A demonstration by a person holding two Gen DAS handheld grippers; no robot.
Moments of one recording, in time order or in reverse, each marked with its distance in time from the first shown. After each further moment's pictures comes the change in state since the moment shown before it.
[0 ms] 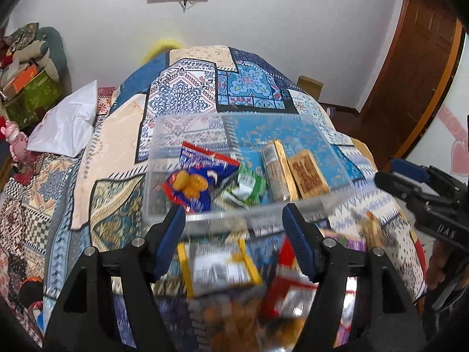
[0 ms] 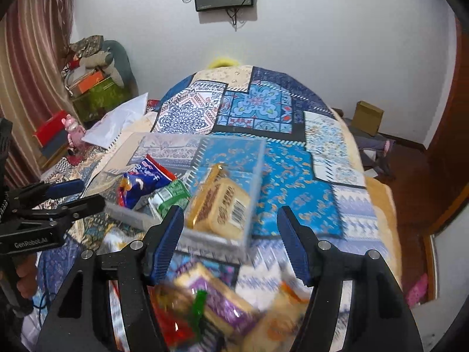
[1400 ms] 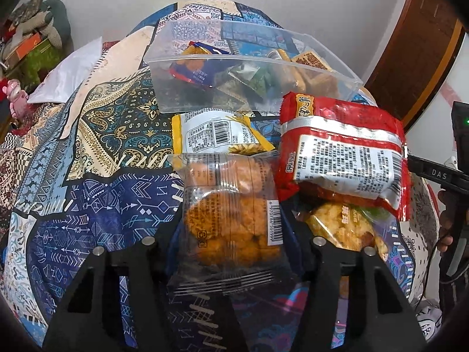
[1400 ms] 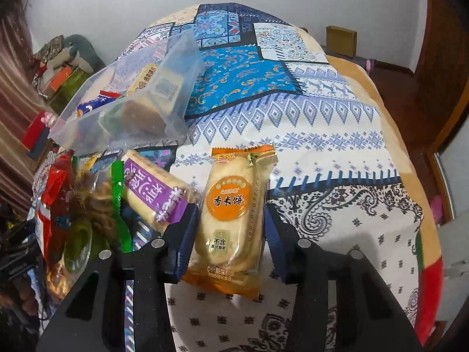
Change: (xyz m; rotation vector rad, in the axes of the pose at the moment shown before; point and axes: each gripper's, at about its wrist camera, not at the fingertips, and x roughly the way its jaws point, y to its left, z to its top) left arm 0.016 0.001 -0.127 -0.025 0.113 0.003; right arm 0.021 -0.062 -0.116 0.212 0.201 -0.002
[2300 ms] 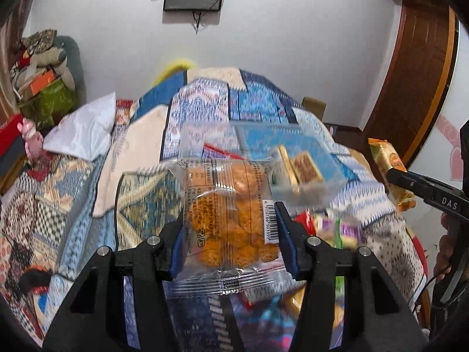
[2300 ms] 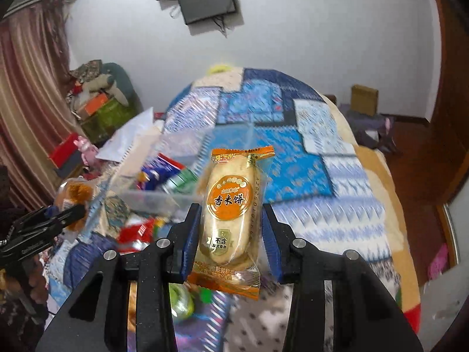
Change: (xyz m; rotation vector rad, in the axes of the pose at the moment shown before) left arm -0.078 0.007 0.088 0.006 -0.247 0.024; right arm -0.068 0.060 0.061 -0.092 -0.244 0.110
